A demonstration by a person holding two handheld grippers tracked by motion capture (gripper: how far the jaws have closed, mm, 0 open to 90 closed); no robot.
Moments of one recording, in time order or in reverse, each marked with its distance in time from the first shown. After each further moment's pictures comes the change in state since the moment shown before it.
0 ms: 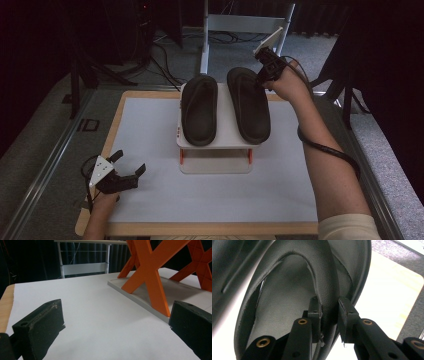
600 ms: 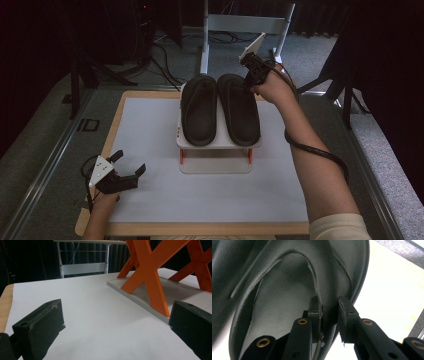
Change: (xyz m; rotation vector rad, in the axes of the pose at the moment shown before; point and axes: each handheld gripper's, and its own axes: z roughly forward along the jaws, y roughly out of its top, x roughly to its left) left arm 0.000 0.000 0.000 0.000 -0.005 -0.002; right arm 0.029 0.011 0.021 0.052 -0.009 -0.027
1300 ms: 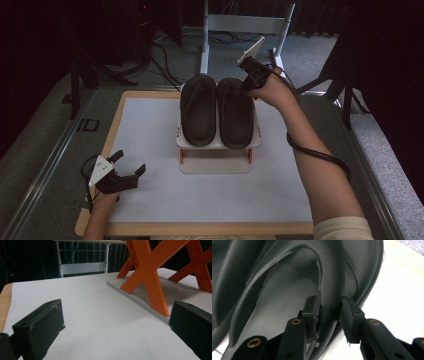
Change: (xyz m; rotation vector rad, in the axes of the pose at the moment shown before) left arm 0.000 0.000 0.000 0.002 -0.004 -0.008; right arm 0.005 -0.008 0.003 0.004 0.088 -0.025
